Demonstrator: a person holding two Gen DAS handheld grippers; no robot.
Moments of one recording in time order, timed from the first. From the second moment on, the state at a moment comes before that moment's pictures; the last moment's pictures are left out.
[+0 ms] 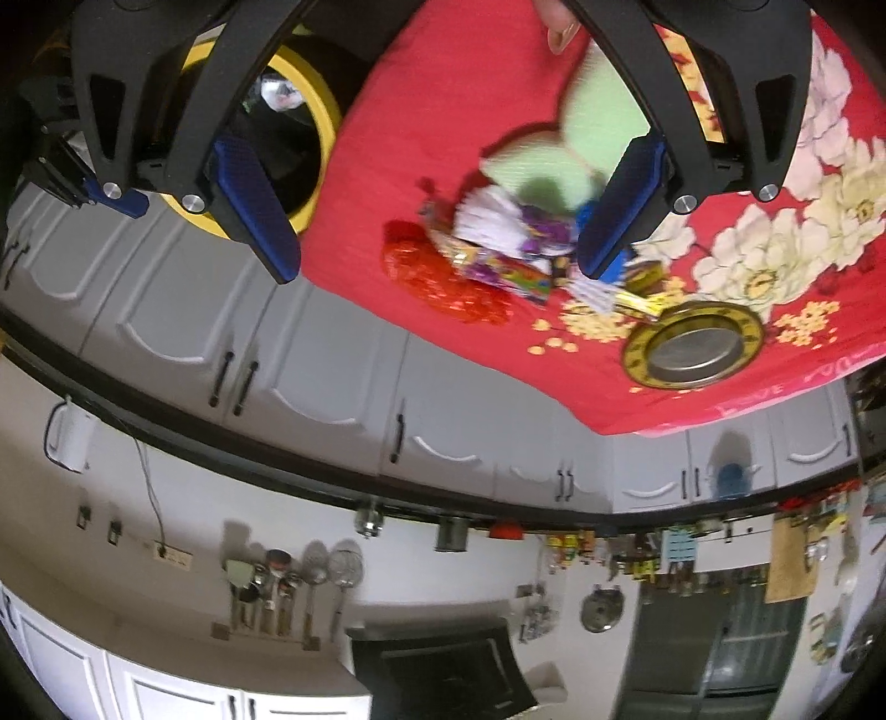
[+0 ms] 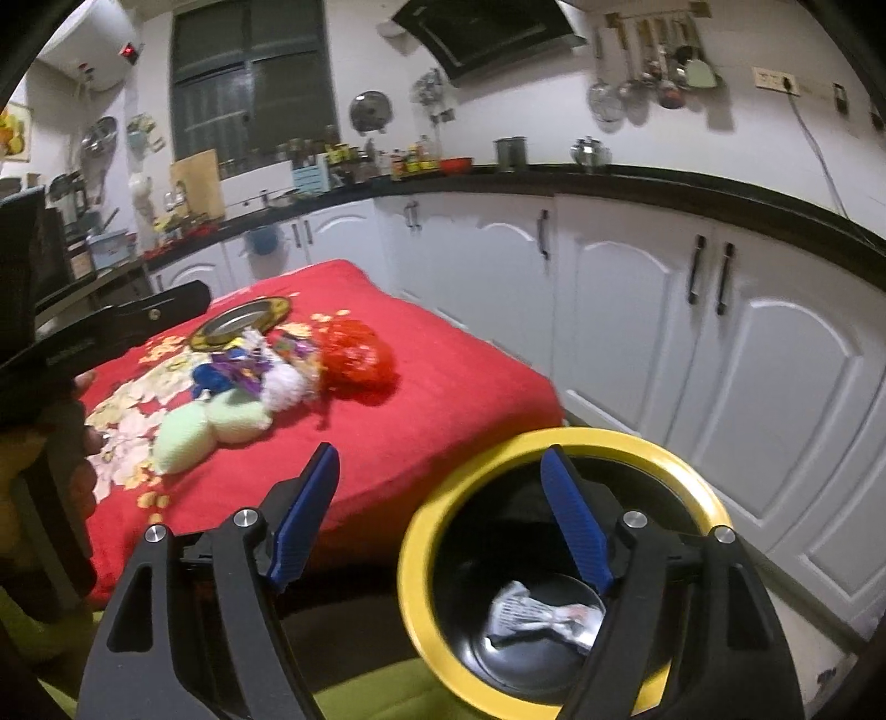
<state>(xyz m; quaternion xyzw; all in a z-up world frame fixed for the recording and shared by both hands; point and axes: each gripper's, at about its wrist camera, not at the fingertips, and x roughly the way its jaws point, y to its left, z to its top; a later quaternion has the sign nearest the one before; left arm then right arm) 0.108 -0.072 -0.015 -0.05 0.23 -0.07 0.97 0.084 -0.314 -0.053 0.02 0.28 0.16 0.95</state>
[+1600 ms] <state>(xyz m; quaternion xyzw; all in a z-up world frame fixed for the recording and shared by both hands) 0.185 0.059 -0.092 -0.23 0.42 -0.13 0.87 0.186 -0.133 -0.069 -0.07 0.31 0.37 0.87</state>
